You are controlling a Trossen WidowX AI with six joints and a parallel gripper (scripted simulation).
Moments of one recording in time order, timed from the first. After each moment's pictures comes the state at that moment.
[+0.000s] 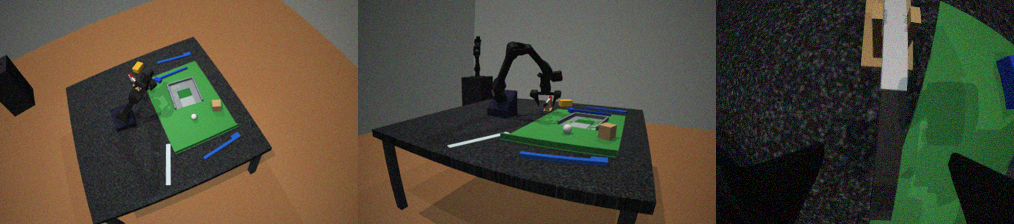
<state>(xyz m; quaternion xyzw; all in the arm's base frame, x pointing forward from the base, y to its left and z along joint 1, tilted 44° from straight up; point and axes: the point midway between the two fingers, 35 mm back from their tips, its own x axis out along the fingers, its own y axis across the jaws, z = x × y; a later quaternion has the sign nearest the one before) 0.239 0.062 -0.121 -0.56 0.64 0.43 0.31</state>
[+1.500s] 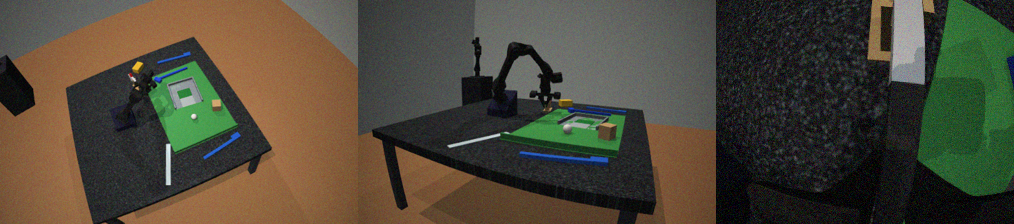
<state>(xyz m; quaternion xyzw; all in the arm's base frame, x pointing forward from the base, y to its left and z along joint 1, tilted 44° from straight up) 0.236 0.056 -0.124 -0.56 0.65 0.42 0.30</state>
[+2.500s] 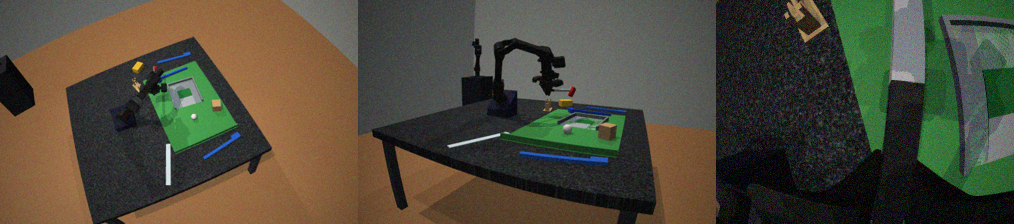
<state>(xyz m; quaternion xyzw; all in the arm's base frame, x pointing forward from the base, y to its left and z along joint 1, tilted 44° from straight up) 0.293 0.032 0.013 -0.47 0.73 0.20 0.46</state>
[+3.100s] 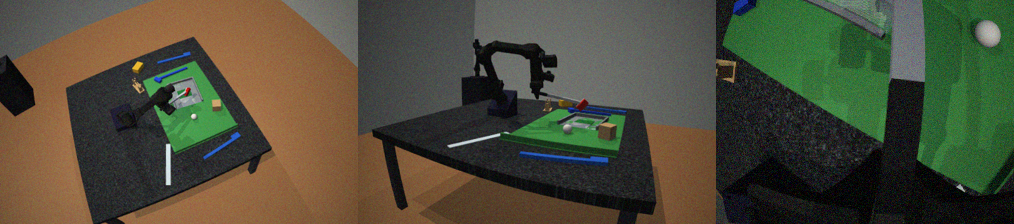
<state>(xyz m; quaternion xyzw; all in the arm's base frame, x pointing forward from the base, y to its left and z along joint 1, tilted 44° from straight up) 0.285 -0.086 0.131 -0.30 0.74 -0.14 0.59</state>
